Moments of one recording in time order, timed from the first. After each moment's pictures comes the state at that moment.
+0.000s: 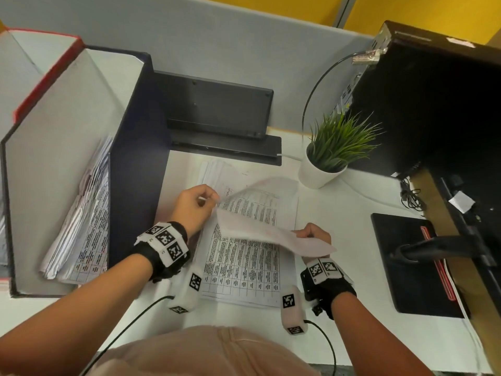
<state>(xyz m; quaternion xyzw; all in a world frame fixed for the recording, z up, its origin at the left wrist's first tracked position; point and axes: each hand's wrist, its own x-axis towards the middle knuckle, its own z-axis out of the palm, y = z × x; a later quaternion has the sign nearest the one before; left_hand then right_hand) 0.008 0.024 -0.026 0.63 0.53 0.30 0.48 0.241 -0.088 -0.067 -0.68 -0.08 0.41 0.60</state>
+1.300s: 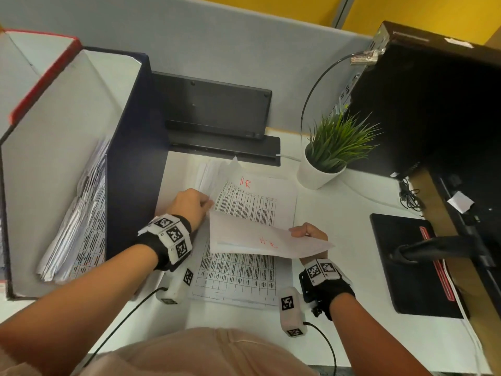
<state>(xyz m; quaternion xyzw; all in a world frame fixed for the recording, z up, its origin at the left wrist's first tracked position) 0.009 0.037 -0.024 0.73 0.59 0.10 0.34 0.237 -0.084 -0.063 -0.64 -0.03 0.47 0.61</state>
